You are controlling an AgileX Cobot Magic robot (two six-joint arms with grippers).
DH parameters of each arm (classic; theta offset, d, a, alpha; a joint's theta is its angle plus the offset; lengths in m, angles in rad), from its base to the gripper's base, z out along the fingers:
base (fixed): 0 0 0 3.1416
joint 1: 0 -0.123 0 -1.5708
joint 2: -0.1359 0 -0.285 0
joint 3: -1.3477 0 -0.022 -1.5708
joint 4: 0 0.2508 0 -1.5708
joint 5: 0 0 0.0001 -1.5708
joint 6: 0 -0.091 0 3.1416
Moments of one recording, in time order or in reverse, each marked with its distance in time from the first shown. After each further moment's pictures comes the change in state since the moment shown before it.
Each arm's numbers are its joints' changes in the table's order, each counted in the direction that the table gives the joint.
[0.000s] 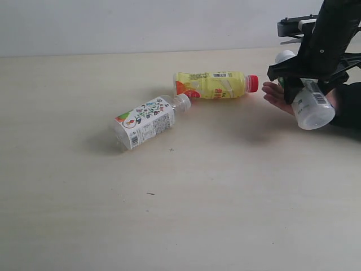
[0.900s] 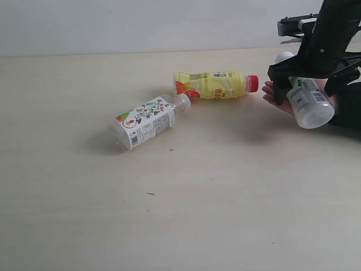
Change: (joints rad) left arm 0.000 0.000 0.000 0.000 0.000 0.000; right arm 0.000 0.000 0.000 -0.007 -0.010 0.000
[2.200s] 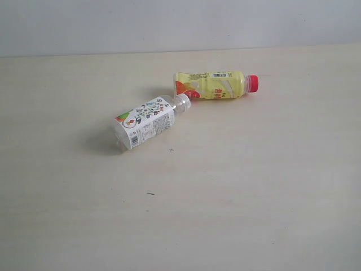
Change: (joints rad) left arm 0.000 0.000 0.000 0.000 0.000 0.000; right arm 0.000 0.557 0.000 0.093 0.083 0.095
